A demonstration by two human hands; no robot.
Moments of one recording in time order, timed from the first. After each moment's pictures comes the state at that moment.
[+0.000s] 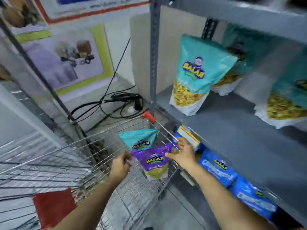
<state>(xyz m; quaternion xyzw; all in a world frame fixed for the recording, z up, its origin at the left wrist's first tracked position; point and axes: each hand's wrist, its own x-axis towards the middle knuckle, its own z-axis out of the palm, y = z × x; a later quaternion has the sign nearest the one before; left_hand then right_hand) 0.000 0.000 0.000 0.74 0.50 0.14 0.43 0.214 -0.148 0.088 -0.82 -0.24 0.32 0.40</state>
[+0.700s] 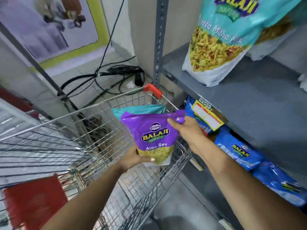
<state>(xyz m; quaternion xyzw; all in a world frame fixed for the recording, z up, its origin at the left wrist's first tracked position) 0.037 -0.007 -0.080 0.64 0.37 0.00 0.67 0.231 -0.097 0.043 -0.69 -0.21 0.40 0.56</state>
